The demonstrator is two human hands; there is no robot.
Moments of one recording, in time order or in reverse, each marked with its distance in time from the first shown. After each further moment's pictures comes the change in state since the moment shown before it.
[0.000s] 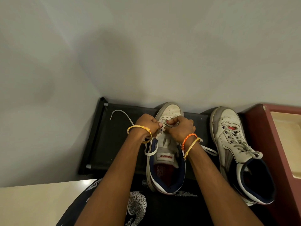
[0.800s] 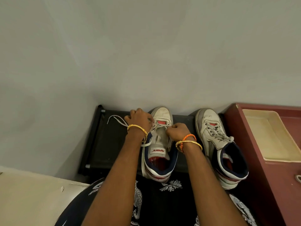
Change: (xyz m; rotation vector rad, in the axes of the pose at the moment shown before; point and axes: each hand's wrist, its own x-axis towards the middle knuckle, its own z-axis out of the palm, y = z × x) left_hand -0.025 0.008 0.005 0.626 0.358 0.313; right_hand -0.030 0.021 -0.020 0.234 -0.053 0.047
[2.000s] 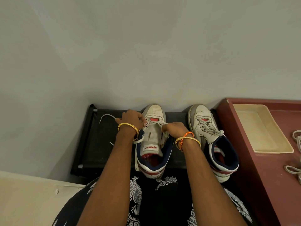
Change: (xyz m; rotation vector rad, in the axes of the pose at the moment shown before) left_hand 0.010 -0.006 0.012 -0.141 -0.070 -0.098; right_hand -0.015 -0.001 -0.021 0.083 -0.099 0.055
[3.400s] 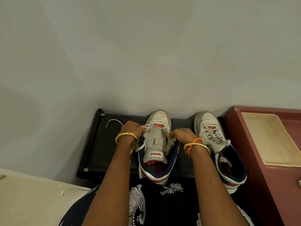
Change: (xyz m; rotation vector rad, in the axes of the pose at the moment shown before) left_hand -0.011 -0.013 -0.008 -0.305 -0.115 -0.215; right_hand 0.006 -0.002 -0.009 -0.026 -0.036 0.024
